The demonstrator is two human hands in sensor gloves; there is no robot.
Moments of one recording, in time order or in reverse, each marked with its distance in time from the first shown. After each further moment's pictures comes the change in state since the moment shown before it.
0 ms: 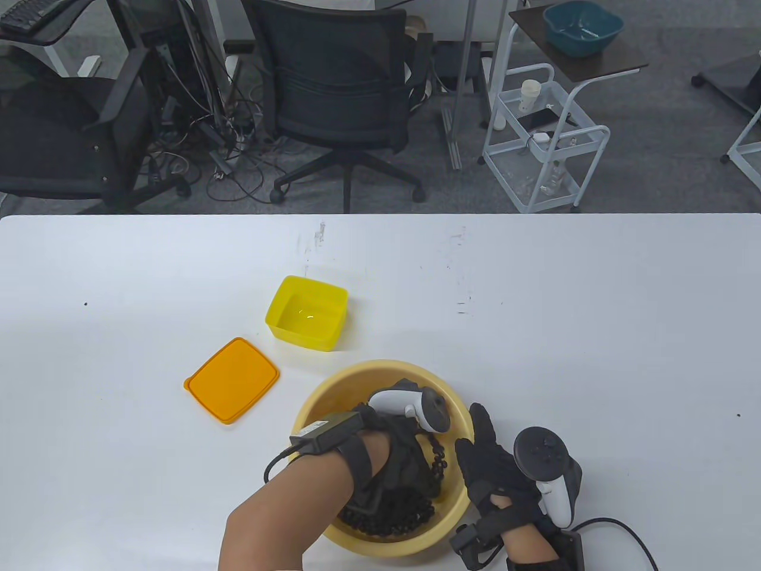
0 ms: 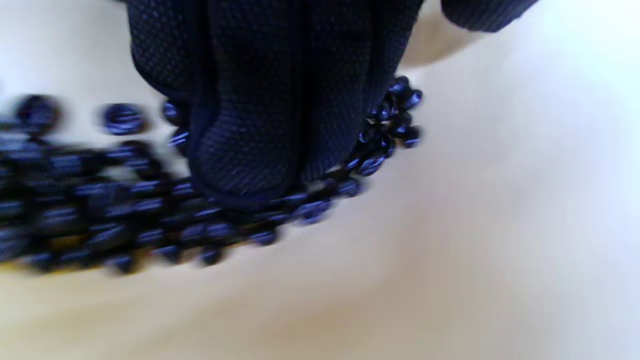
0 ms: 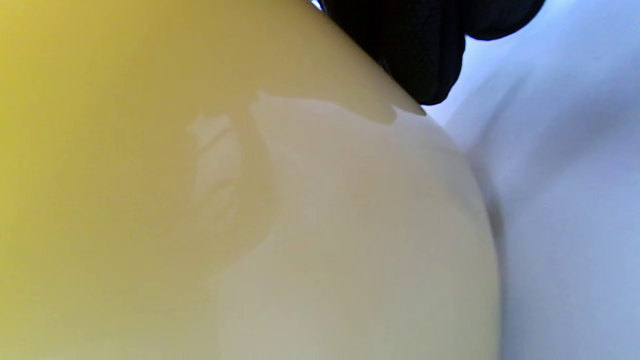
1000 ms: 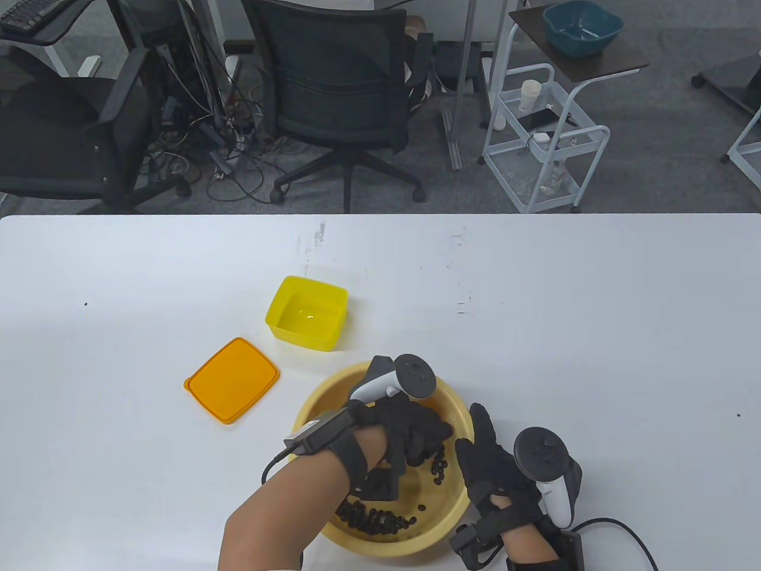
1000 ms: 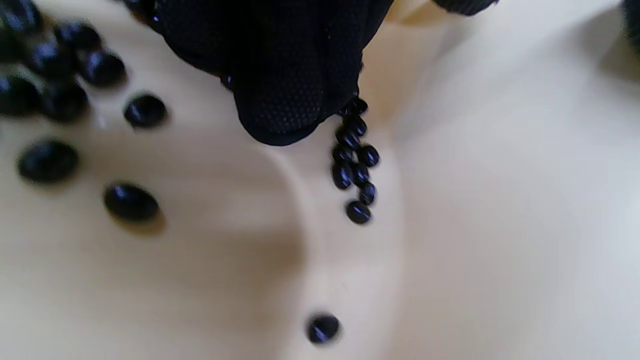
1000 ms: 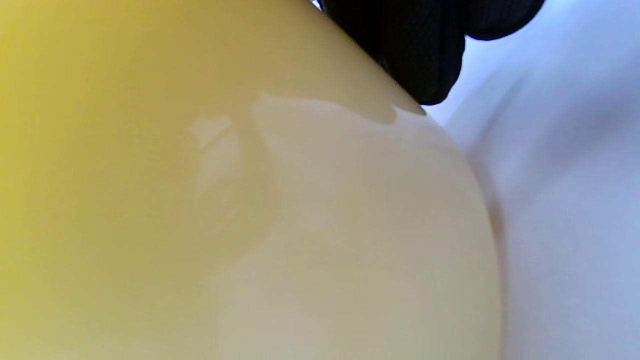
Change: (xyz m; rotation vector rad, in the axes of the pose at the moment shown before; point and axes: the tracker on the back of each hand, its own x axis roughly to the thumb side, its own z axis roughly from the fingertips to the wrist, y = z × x) left_hand -0.003 0.027 0.030 0.553 0.009 -0.028; right_hand 0.000 0.000 0.000 -0.001 -0.001 -0.001
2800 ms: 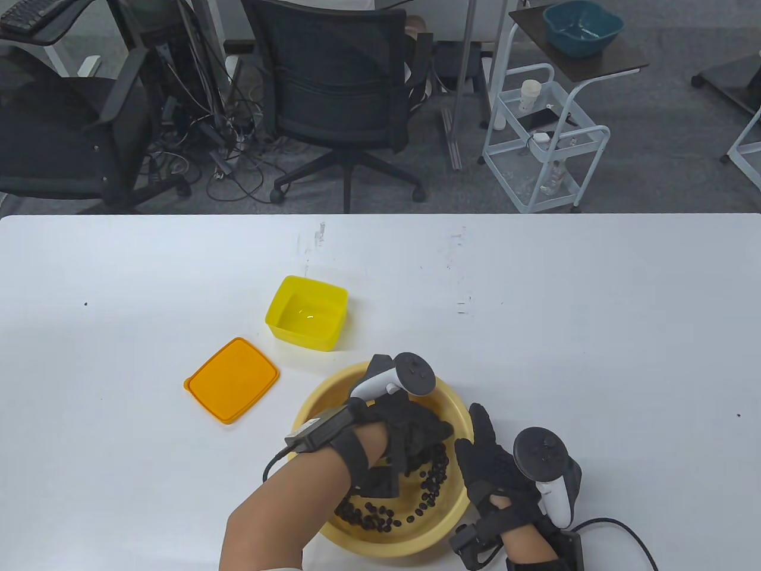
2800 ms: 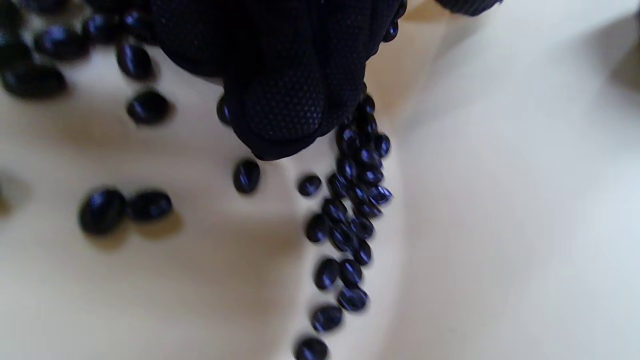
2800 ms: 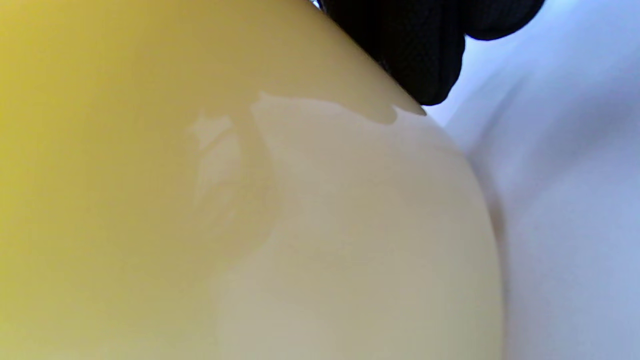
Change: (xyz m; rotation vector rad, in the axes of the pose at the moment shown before) left_hand -0.006 0.002 -0.004 -0.037 0.018 0.059; right_hand 0.000 0.001 0.000 -0.002 -0.002 0.002
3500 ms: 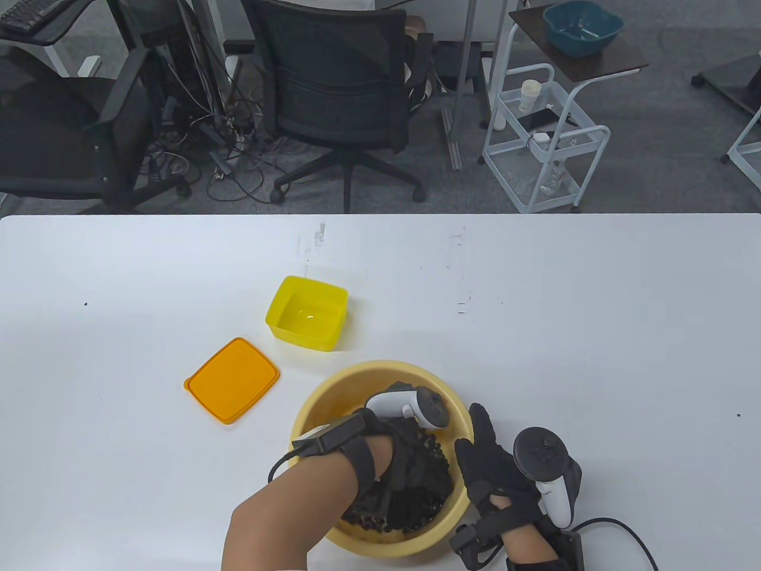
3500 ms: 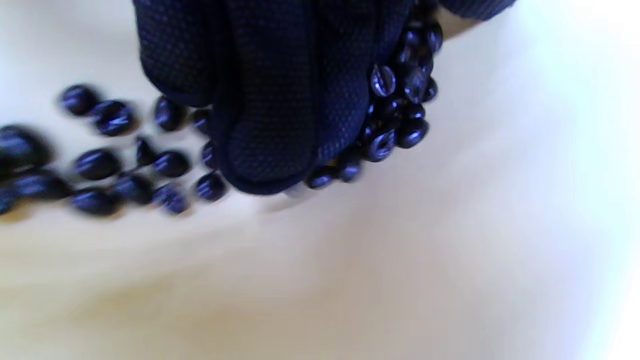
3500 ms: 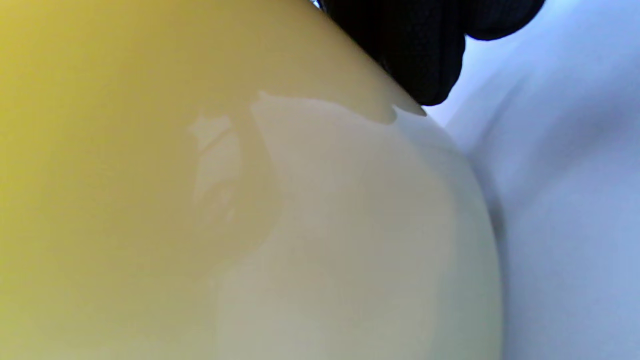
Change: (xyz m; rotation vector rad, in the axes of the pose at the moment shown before) left_hand 0.003 -0.046 -0.012 -0.520 -0.007 0.072; right_hand 0.000 0.000 0.000 -0.001 -0.001 0.002
